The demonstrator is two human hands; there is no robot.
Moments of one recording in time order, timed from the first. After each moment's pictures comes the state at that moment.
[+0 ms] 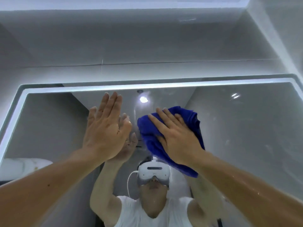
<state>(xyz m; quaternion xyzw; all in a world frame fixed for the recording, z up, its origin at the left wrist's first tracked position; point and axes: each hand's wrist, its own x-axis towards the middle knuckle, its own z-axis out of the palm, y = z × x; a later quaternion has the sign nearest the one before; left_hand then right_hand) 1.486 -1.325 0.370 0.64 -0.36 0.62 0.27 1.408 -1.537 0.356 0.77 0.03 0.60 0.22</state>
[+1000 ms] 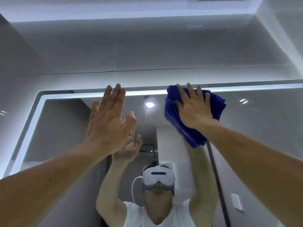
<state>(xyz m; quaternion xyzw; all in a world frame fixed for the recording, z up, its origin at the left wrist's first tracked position) 1.484 -1.288 0.394 0.63 -0.35 0.65 0.26 1.406 -1.538 0.457 0.74 -0.14 0.65 0.13</state>
